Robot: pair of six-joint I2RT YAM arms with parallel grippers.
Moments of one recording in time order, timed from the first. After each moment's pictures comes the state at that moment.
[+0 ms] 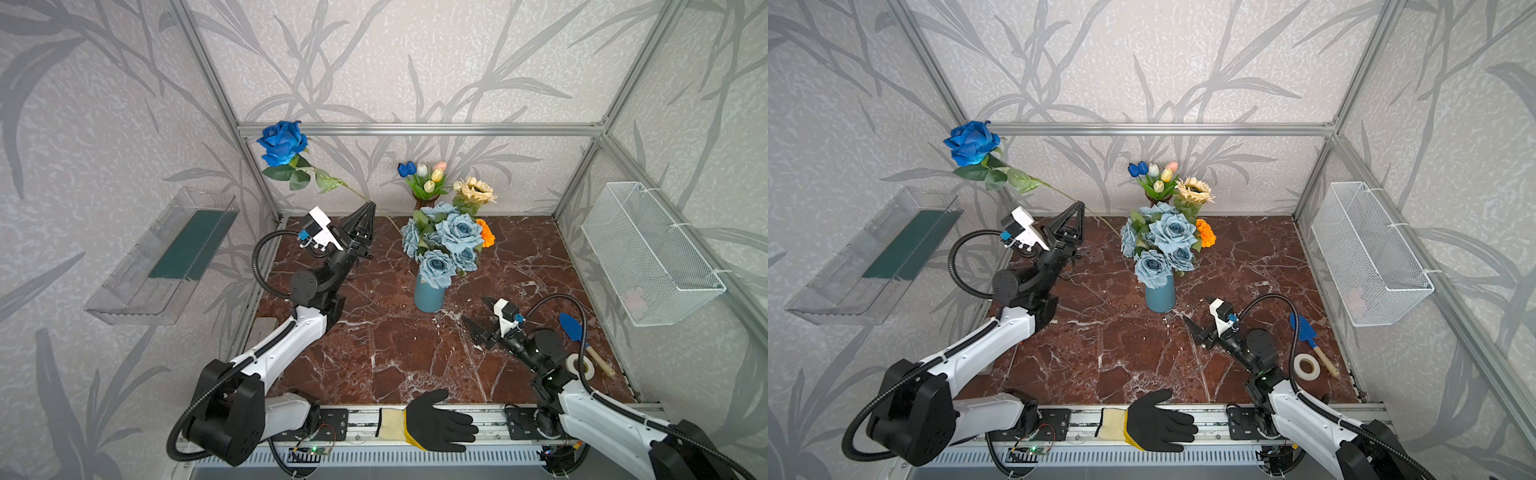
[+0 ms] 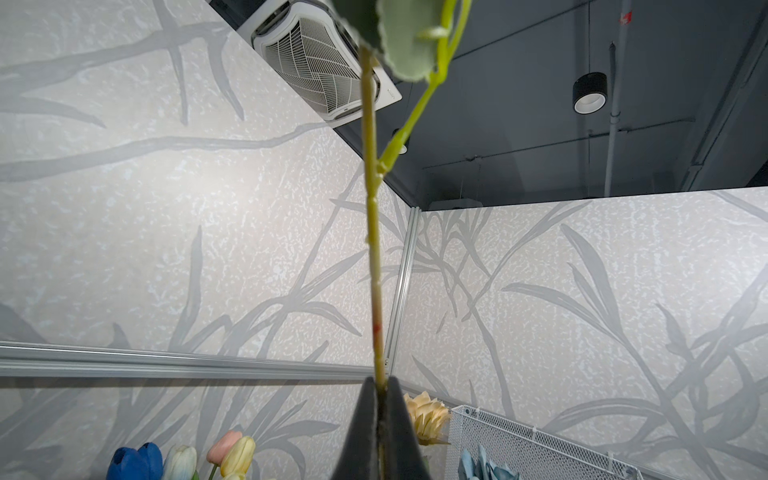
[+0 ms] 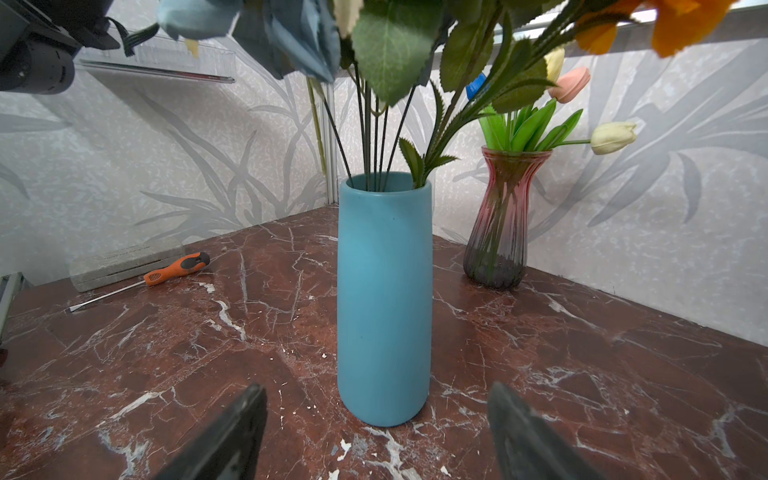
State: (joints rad) left arm -0.38 1.23 0.76 1.28 0.27 -0.56; right arm 0.50 0.82 0.02 0.86 -0.26 0.01
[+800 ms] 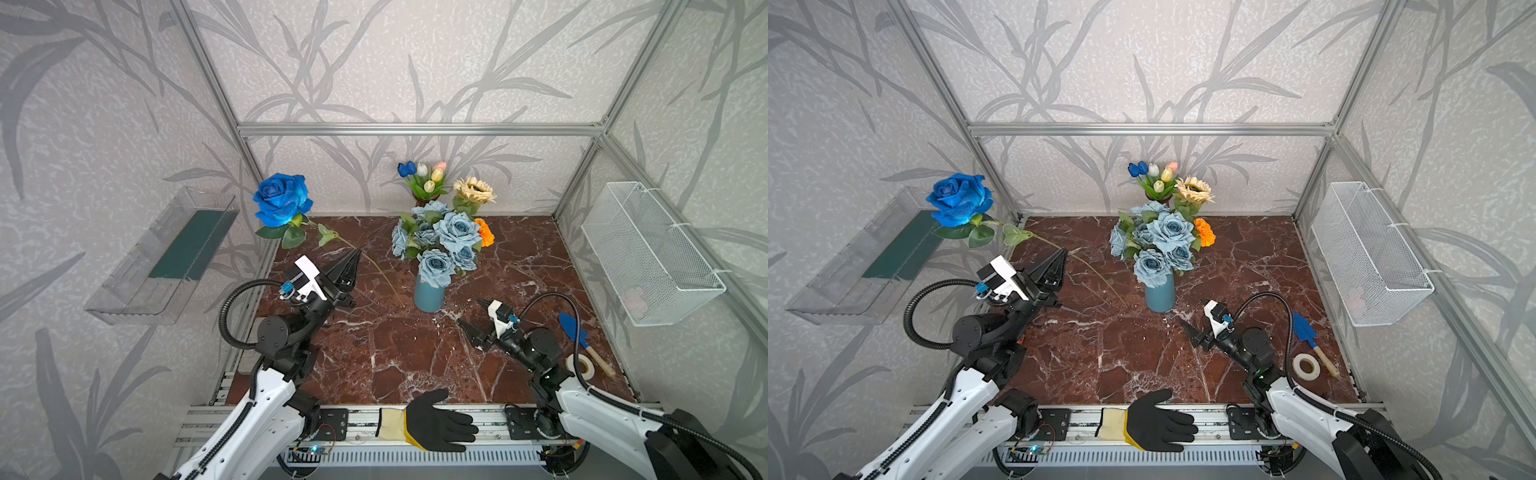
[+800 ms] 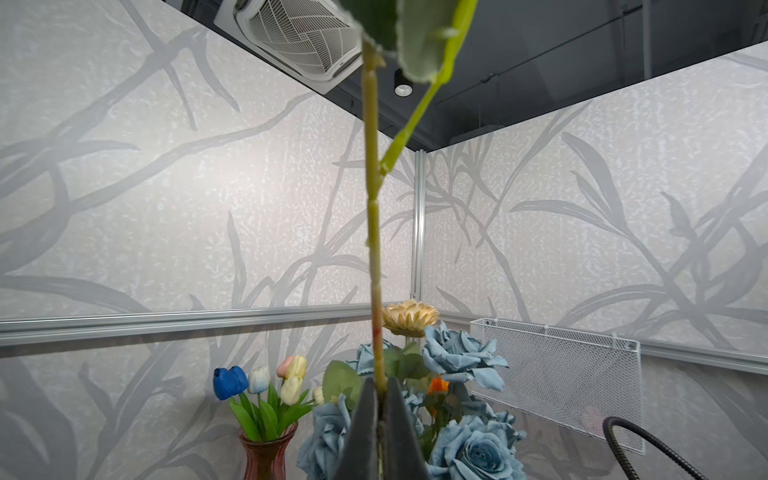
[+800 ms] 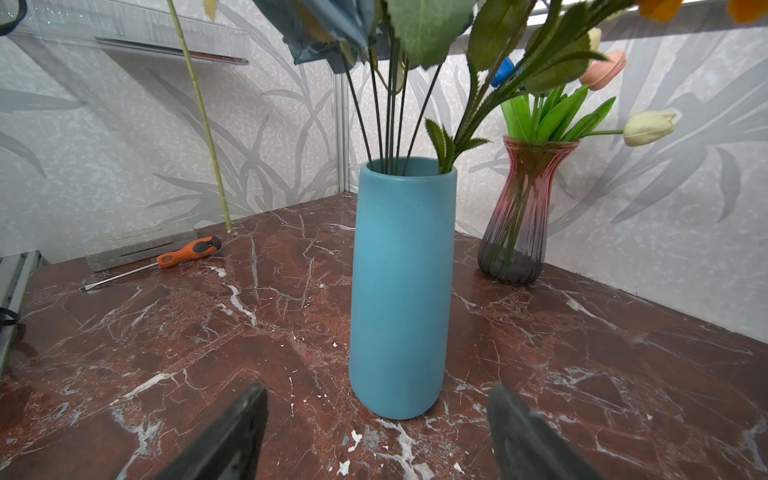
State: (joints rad) left arm -0.41 0.70 0.52 0.82 0.32 -0.27; right arm 0.53 0.88 0.02 0.88 -0.27 -0.02
